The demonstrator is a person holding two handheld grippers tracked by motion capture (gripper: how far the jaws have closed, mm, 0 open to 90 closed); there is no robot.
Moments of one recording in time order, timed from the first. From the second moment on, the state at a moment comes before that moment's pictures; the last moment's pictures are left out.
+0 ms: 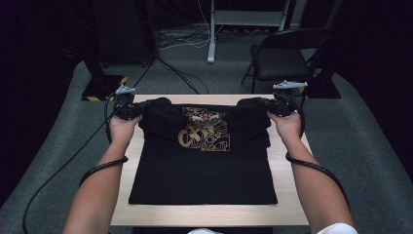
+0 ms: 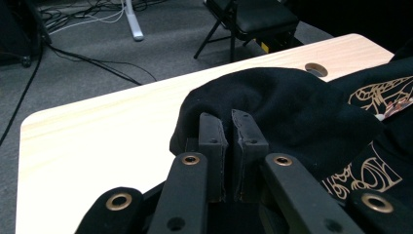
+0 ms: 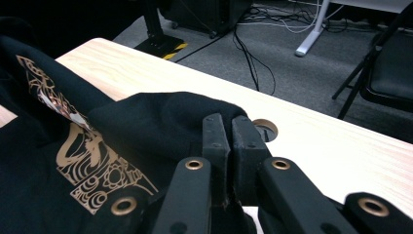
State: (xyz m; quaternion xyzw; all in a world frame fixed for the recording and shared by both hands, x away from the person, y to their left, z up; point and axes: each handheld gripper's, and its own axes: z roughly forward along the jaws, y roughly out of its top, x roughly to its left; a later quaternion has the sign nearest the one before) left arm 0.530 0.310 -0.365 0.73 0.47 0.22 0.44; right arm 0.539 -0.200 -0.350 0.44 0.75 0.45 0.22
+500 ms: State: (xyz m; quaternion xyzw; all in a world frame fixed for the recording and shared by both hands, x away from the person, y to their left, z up) left arm 0.507 0.314 -0.373 0.74 0.46 0.21 0.45; right arm 0.516 -0.203 -0.358 0.41 0.76 0.45 0.21
